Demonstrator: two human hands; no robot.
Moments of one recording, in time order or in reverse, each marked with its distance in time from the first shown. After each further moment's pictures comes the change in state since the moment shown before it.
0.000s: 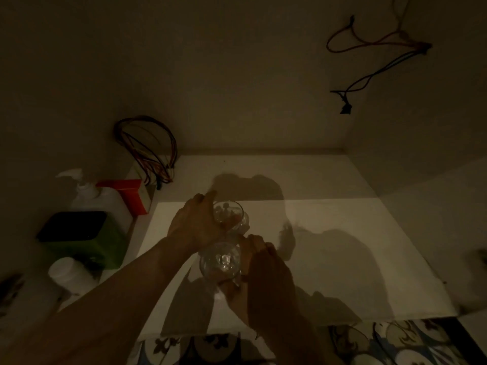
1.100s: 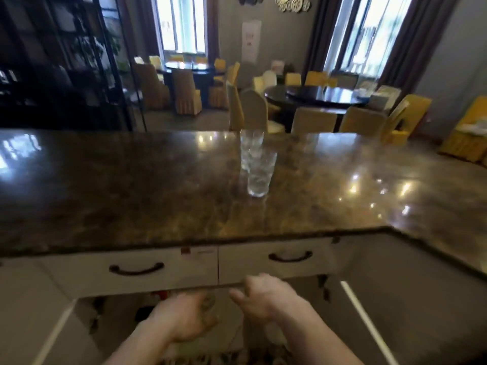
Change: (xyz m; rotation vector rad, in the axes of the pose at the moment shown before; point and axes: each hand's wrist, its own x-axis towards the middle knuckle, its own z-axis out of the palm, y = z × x) left_hand -0.317 0.364 -0.640 0.145 -0.570 0.015; right_hand -0.270 -0.268 -0.710 -0.189 -0.437 0.100
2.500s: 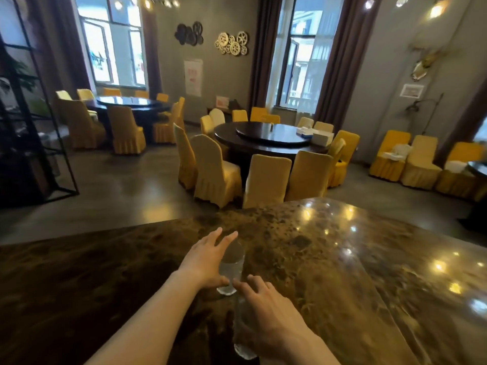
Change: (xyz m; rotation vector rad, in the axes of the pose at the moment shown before) left_hand 0.255 0.091 -0.367 0.178 0.501 0.477; right_hand 0.144 -0.005 -0.269 -0.017 0.377 -0.036
